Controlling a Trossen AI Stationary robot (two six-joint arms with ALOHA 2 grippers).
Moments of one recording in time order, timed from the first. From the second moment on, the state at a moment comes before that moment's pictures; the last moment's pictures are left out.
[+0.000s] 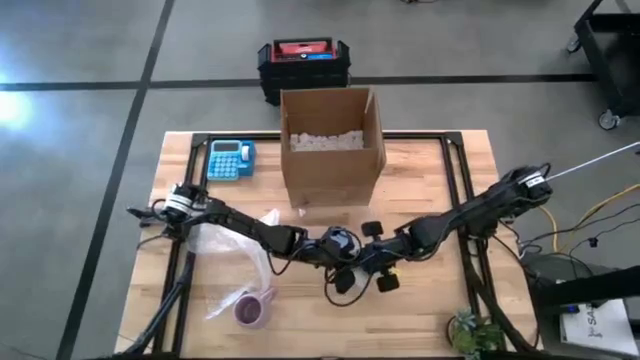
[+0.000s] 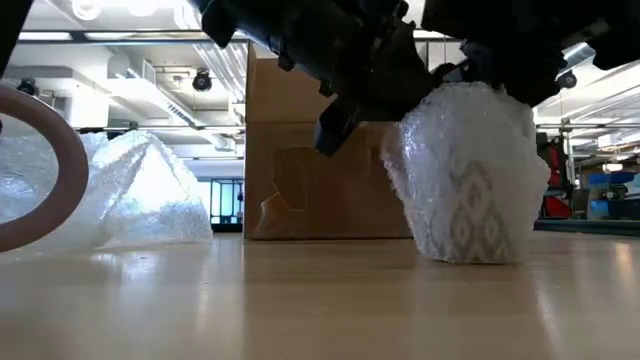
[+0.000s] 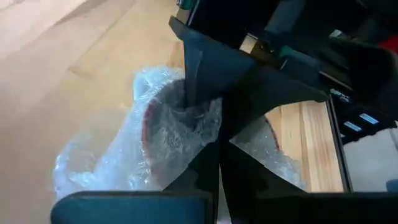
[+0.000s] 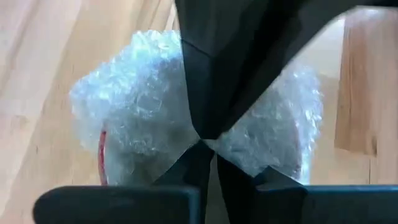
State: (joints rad) left arm -0.26 1.97 1.30 0.13 -0.17 -0.63; right arm 0.36 1.67 0.96 -0.46 0.10 0.09
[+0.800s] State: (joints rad) left arm -0.30 1.88 1.28 -0.23 -0.46 -0.77; right arm 0.36 1.67 0.99 -0.45 0.10 0.07
